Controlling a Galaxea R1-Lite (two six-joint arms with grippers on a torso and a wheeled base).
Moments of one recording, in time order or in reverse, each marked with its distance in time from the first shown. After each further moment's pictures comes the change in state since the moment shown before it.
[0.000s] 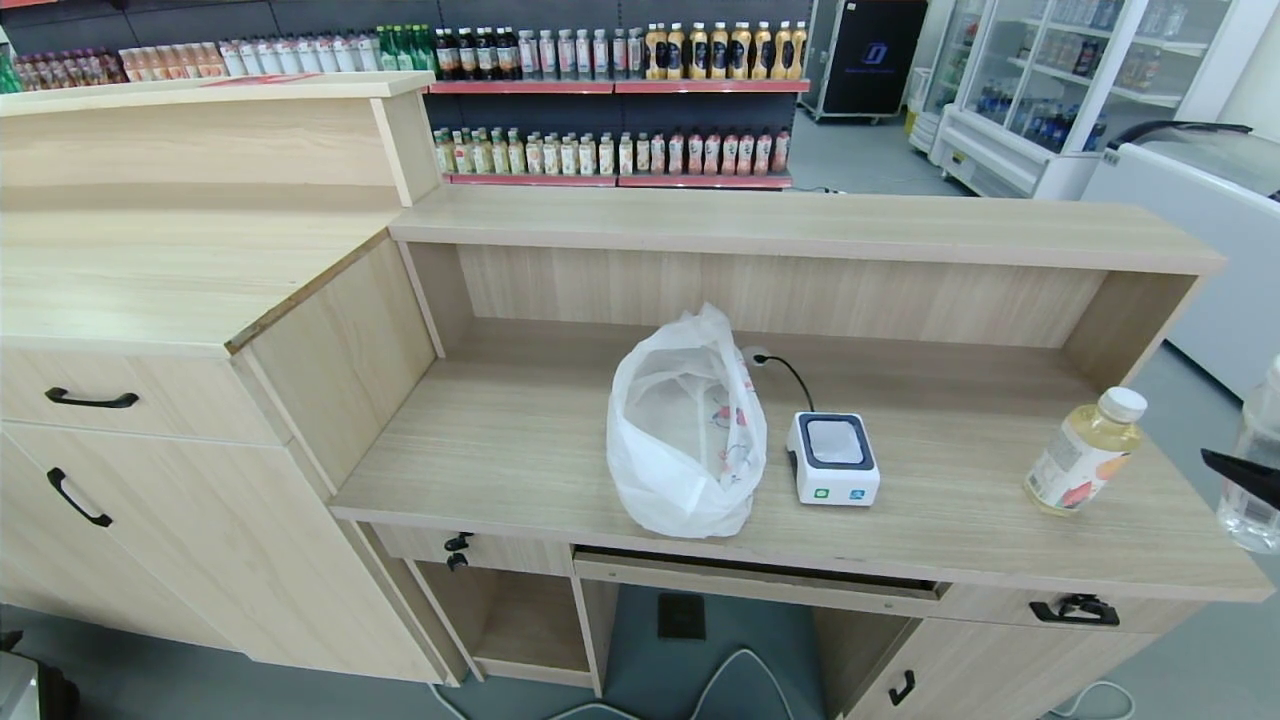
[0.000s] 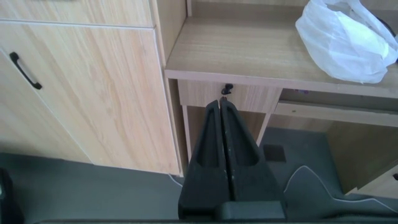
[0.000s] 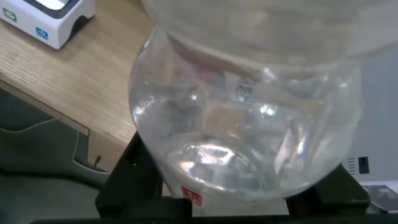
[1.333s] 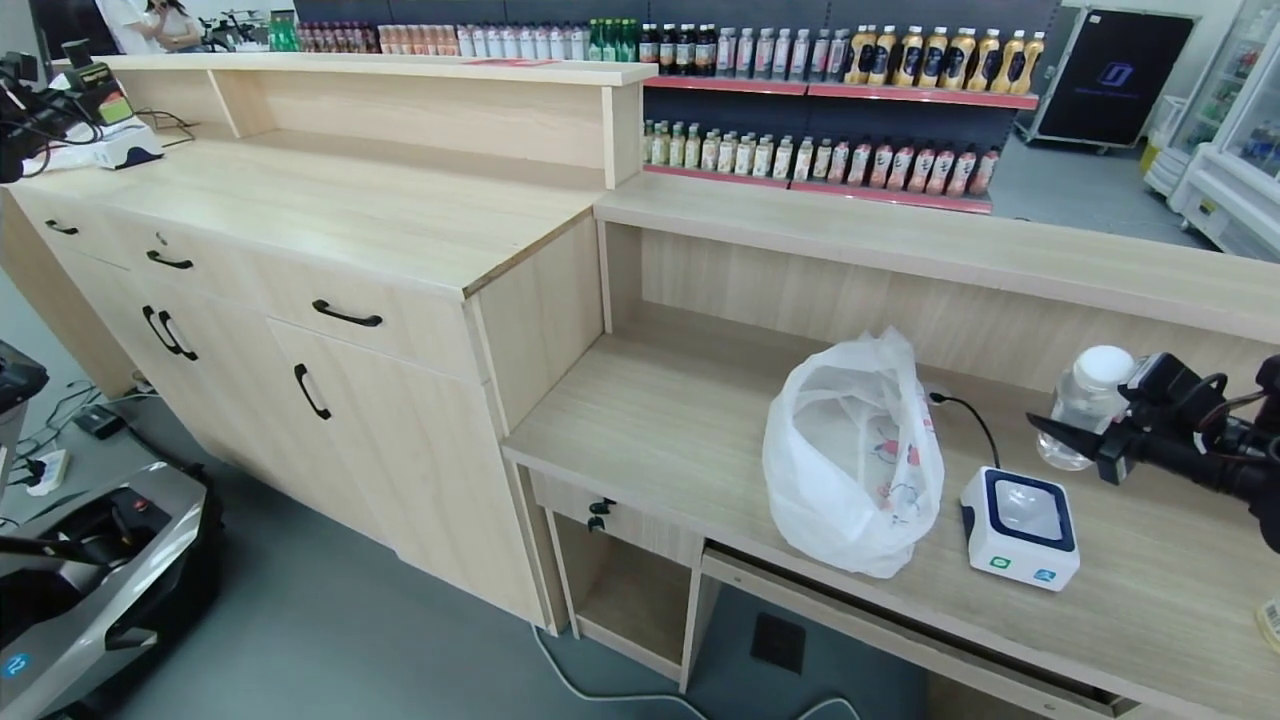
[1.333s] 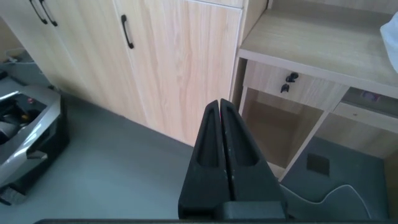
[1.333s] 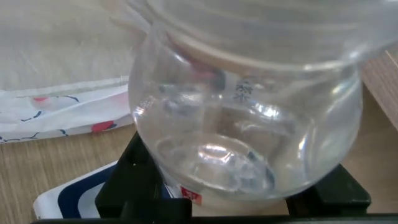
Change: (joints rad) left arm 0.000 0.000 0.000 0.000 0.000 0.000; right arm 0.231 0.551 -0.236 -0.460 0.152 -0.038
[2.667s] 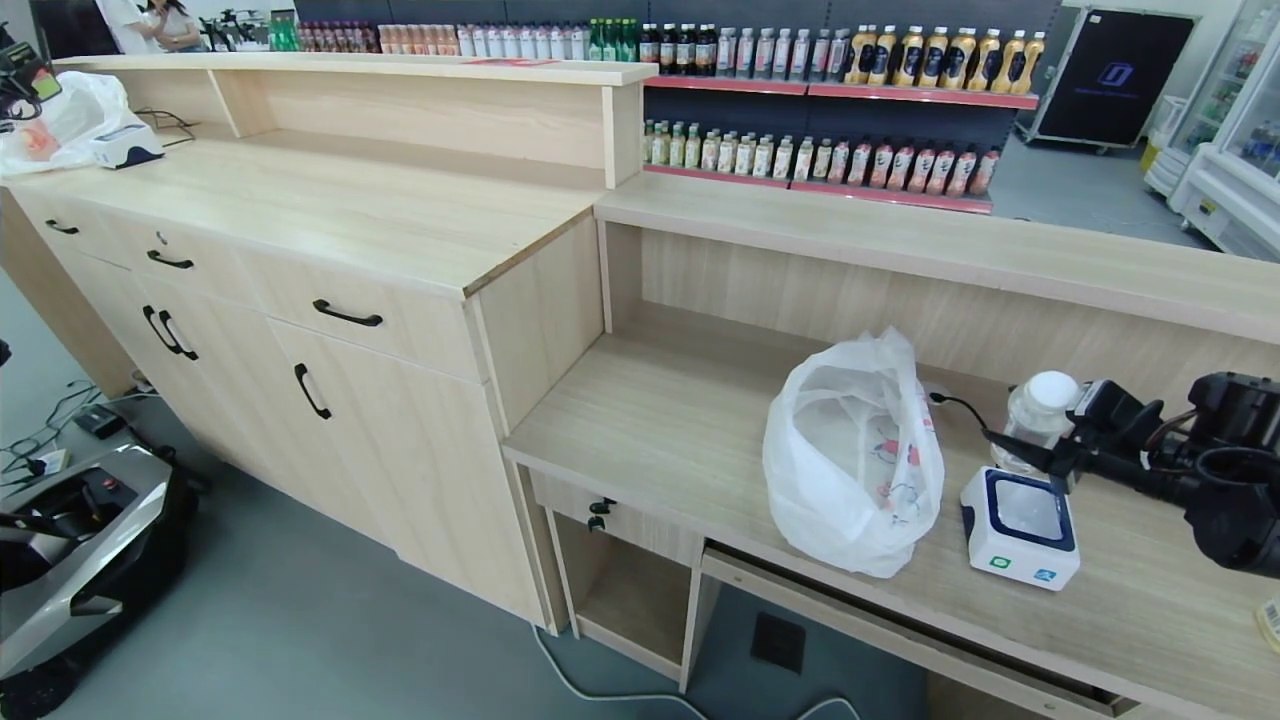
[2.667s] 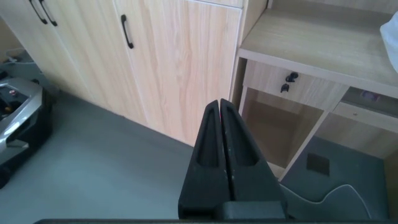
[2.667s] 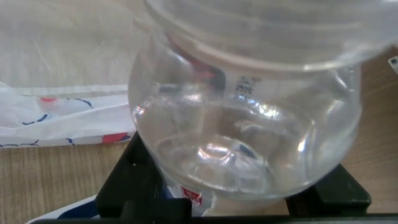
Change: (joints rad) left arm 0.000 0.000 0.000 0.000 0.000 0.000; right arm 0.051 0.145 -0.058 -0.080 0.054 -0.045
